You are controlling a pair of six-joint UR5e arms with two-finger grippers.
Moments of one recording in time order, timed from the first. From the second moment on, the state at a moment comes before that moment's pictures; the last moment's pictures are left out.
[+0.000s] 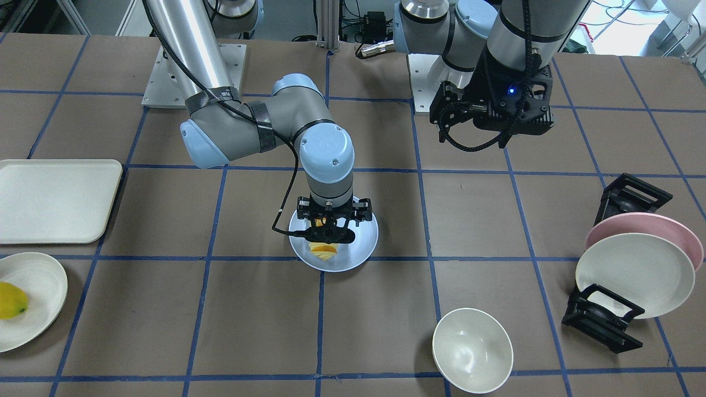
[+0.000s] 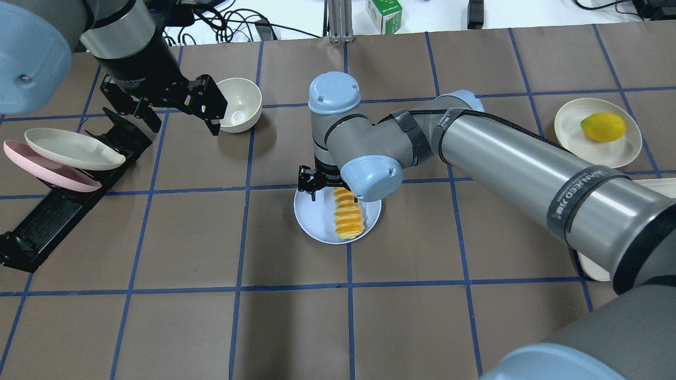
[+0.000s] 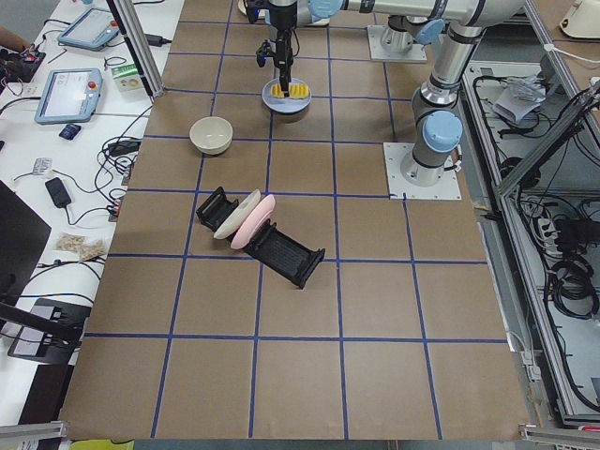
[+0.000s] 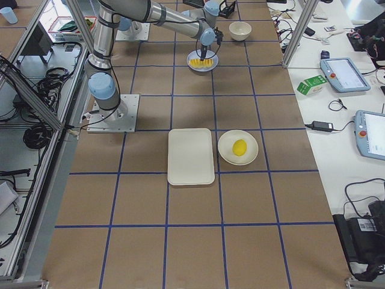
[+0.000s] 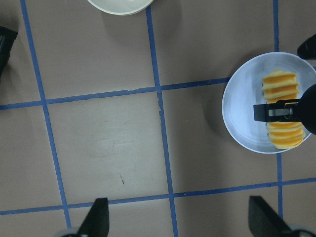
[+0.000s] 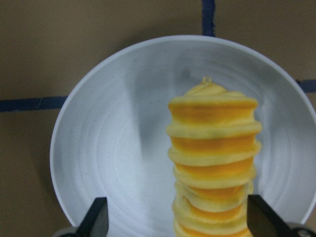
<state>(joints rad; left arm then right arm) -1.60 -1.60 -1.51 -1.62 1.58 0.07 2.00 -1.08 1.64 -2.06 -1.46 0.48</state>
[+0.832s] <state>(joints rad) -1.60 -1.60 -1.52 -1.62 1.58 0.07 1.76 -1.34 1.63 -1.86 -1.47 0.36</state>
